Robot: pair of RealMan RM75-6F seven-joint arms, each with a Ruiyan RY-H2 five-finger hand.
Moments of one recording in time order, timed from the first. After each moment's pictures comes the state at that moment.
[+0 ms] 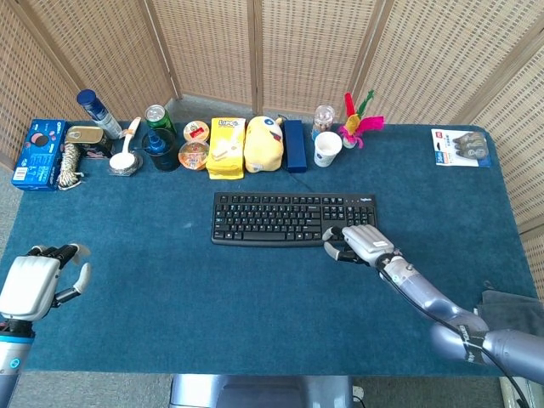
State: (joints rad) left arm -0.16 -1.07 -0.07 -1.86 1.49 1.43 0.25; right arm 0.82 -1.23 0.15 -1.59 -1.02 0.58 0.01
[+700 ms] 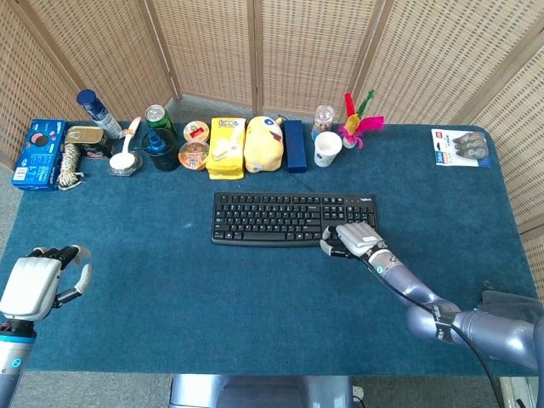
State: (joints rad) left arm -0.17 -1.08 -0.06 -1.84 1.48 1.43 0.24; right arm 0.96 -1.34 0.06 -1.47 -0.75 0.57 -0.17
